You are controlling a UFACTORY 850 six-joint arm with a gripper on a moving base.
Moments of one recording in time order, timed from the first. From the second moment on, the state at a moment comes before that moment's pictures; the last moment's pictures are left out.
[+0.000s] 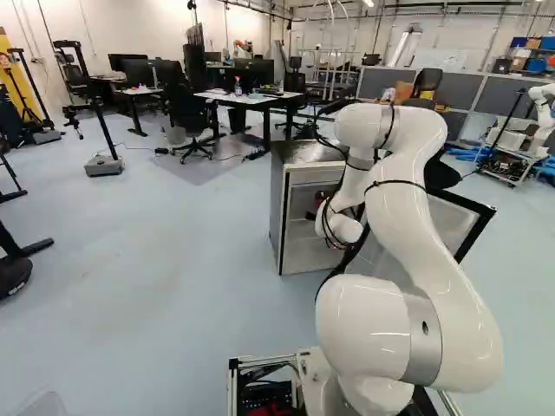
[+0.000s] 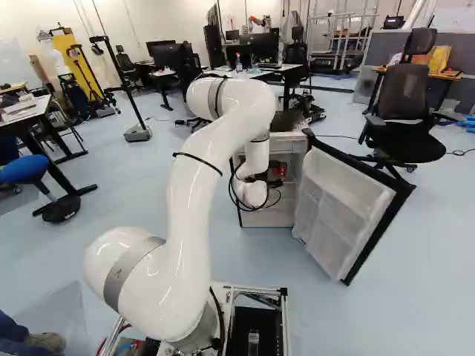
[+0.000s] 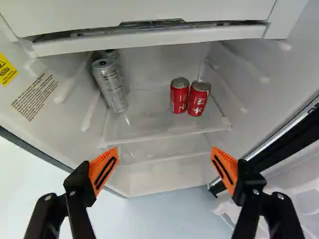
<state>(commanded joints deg) -20.1 -60.1 -59.1 -14.6 61.8 0.0</state>
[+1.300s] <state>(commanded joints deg) -21.7 -69.0 -75.2 -14.6 55.4 0.0</state>
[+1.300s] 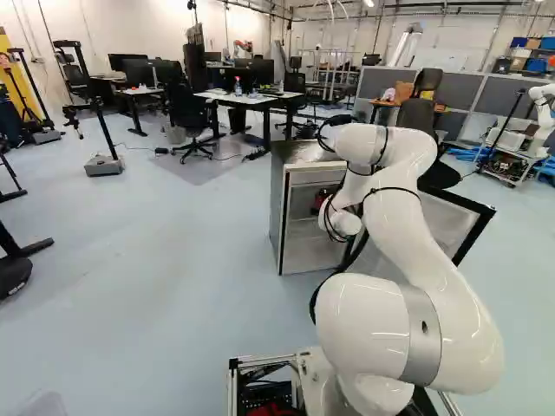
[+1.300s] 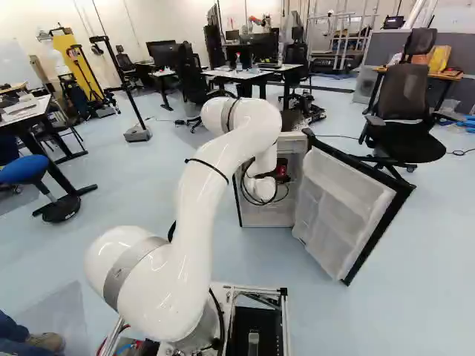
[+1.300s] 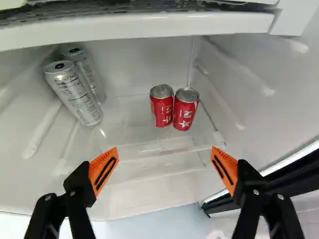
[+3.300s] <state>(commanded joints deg) -22.5 -77.7 -90.7 -14.6 51.6 0.0</state>
